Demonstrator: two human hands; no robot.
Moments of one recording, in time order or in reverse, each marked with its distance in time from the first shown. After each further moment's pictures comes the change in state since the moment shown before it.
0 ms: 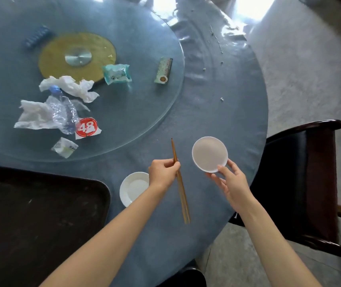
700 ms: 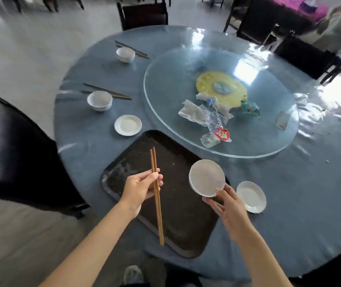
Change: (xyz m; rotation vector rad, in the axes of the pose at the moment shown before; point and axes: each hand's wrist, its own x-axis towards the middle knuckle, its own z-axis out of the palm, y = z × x) left_hand -0.204 -0.196 -0.442 -0.711 0.264 0.022; right_hand -0.241 0.196 0.290 -0.228 -0.354 0.017
